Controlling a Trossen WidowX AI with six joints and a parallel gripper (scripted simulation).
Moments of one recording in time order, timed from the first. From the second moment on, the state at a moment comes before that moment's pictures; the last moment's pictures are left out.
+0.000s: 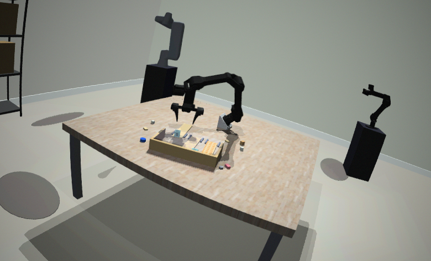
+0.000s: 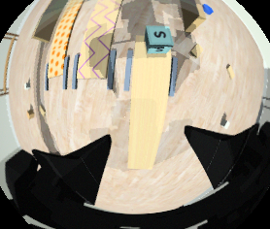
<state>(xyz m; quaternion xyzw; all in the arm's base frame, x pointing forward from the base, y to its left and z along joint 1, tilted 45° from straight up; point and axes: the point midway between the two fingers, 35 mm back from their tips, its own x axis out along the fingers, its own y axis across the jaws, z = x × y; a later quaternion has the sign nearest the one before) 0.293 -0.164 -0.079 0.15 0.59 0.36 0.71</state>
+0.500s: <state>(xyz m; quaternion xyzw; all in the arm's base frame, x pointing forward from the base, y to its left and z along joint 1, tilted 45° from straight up) 0.333 -0.165 -0.070 0.15 0.59 0.36 0.71</state>
